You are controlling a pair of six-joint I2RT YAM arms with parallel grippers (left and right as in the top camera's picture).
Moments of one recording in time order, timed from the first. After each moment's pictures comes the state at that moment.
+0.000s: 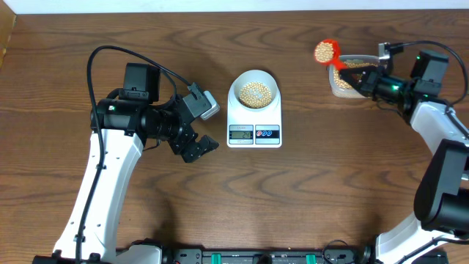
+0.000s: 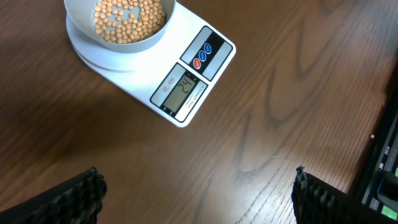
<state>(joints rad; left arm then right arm) -0.10 1.39 1.24 -1.10 0.59 0.80 -0.23 1.84 1.10 0.02 -1.13 0.51</state>
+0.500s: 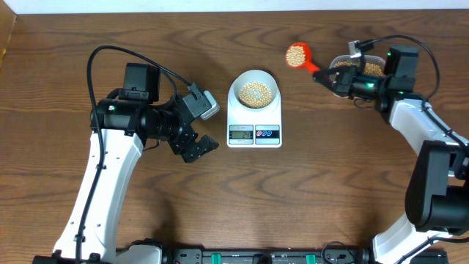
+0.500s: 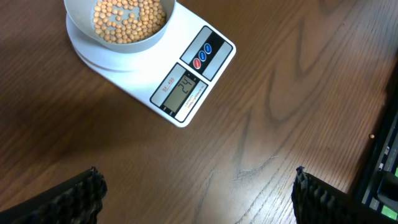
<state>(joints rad) -0.10 1.39 1.24 -1.10 0.59 0.80 -0.08 1.84 1.10 0.06 -1.13 0.55</state>
